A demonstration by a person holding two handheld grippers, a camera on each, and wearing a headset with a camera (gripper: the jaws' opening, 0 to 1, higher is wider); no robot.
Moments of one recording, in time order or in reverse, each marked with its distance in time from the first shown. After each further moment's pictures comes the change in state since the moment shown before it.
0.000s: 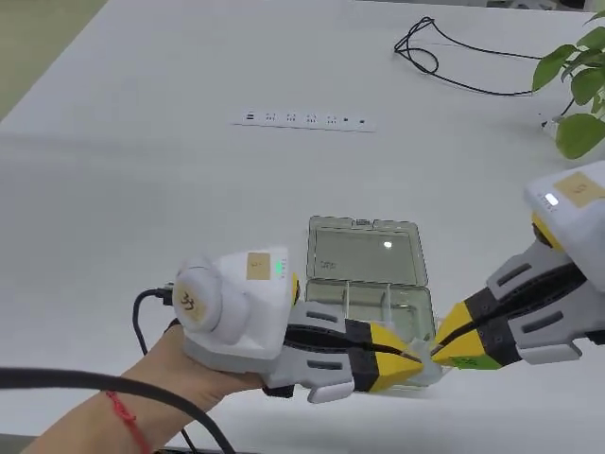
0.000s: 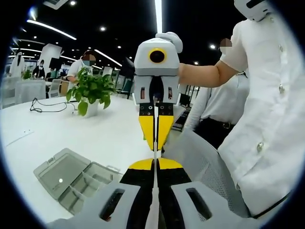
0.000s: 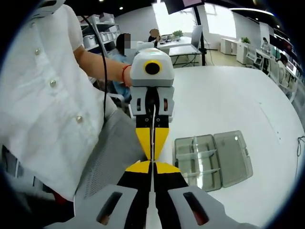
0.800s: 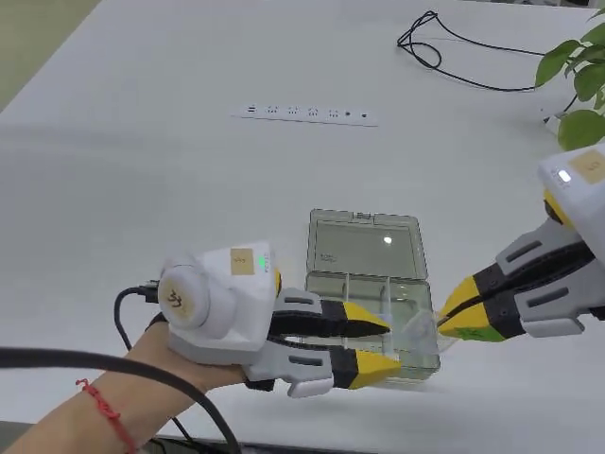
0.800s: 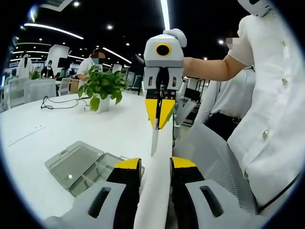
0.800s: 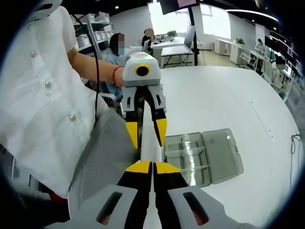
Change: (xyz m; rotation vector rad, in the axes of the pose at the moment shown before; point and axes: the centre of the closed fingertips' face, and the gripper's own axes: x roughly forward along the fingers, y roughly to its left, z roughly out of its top) left arm -0.018 0.018 -0.017 0.007 0.038 0.108; right arm -0.013 -0.021 -0.005 0.006 0.005 -0.073
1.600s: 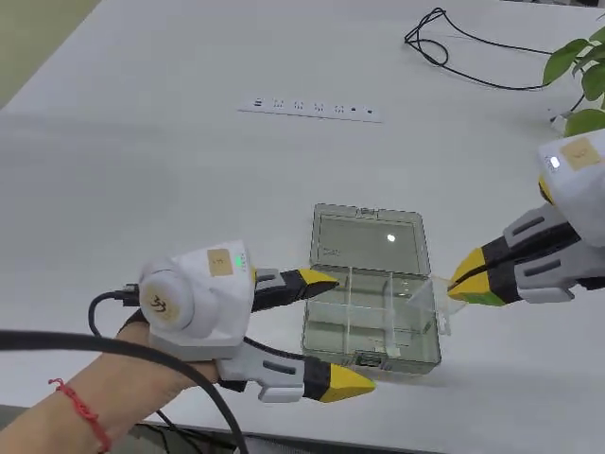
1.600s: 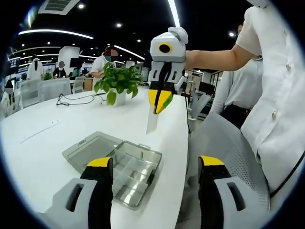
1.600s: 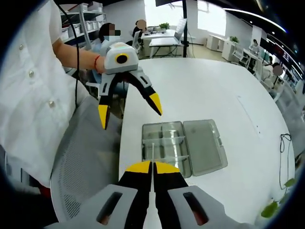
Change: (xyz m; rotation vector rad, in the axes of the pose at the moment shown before) left arm -0.022 0.024 -0.022 0.026 0.044 0.153; right arm -0.001 -0.043 -0.022 -0.025 0.089 -0.118
